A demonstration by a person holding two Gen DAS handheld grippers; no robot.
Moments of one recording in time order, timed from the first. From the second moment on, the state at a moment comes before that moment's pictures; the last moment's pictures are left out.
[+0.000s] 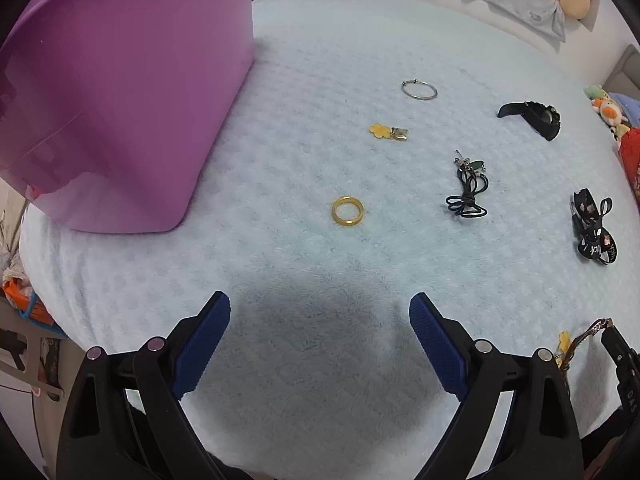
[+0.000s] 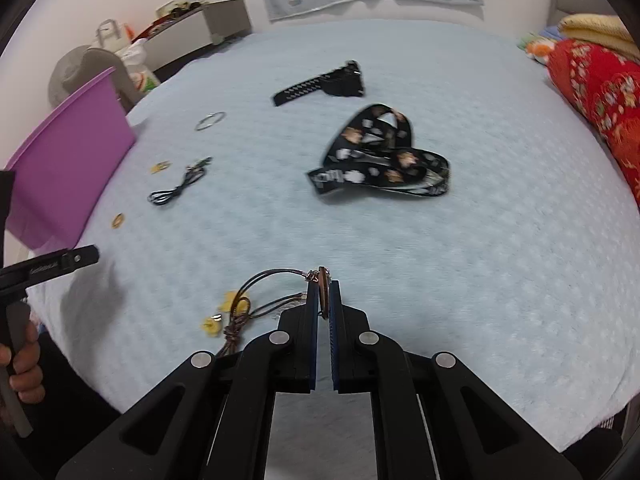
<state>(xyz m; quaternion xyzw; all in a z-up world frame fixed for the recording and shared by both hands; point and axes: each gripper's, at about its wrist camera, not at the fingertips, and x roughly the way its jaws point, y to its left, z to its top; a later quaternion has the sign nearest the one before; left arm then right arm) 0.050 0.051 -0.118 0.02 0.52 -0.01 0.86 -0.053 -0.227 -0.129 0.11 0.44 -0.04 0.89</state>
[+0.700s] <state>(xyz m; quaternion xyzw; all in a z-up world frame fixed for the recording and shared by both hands) 0.073 0.059 -0.139 0.00 0.51 0.00 0.86 -0.037 -0.268 -0.146 0.14 0.44 -0.09 0.88</state>
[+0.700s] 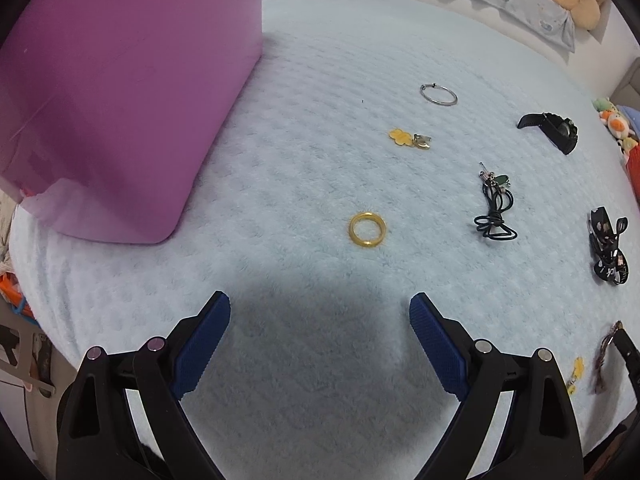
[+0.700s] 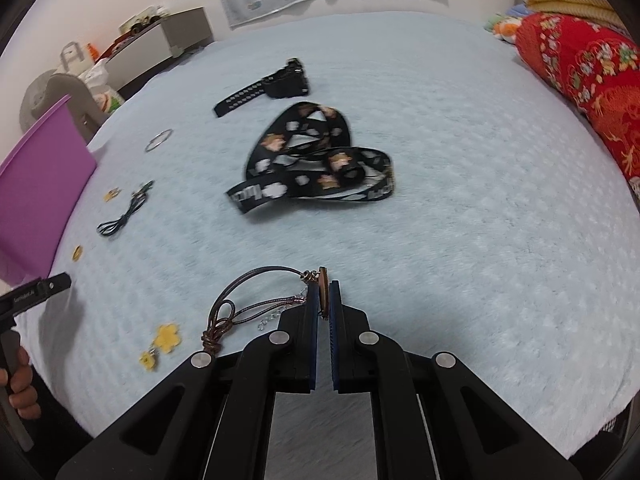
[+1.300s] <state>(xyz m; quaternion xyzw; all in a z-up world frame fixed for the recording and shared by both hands) 0.107 0.046 -0.151 0.02 0.49 0.00 0.87 -0.031 -0.281 -0.152 0.16 0.44 -0.09 0.88</state>
